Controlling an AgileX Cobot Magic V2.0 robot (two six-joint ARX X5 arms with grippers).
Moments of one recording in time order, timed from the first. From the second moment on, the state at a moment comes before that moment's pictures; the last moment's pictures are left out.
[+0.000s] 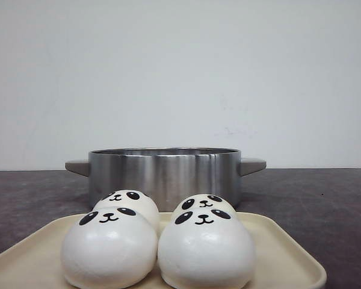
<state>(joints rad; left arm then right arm) 0.06 0.01 0.03 -0.18 0.04 -0.09 0.11 0.00 0.02 -0.17 0.06 0.02</state>
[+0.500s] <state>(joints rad) 0.06 0.01 0.03 -0.18 0.09 -0.17 0.11 0.00 0.01 -0.10 0.02 0.12</state>
